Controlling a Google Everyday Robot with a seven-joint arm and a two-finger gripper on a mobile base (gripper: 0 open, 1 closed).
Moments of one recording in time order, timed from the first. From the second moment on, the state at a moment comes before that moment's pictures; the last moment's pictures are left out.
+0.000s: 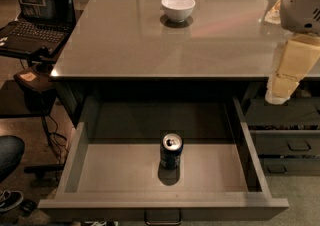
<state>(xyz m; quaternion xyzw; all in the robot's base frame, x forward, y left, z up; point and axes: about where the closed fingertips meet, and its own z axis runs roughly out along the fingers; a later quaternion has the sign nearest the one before) 0.447 -0.206 0.995 -0.60 0.78 -0.06 0.13</state>
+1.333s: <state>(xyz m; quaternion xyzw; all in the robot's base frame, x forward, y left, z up) 0.494 -0.182 0.854 -0.58 0.78 0.12 0.19</state>
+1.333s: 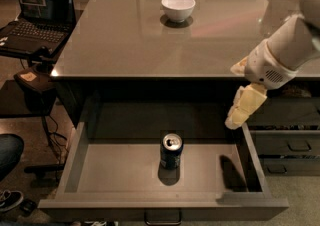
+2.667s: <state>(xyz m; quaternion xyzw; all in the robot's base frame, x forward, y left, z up) 0.473 -0.180 0.786 -0.55 0.79 0.20 0.18</state>
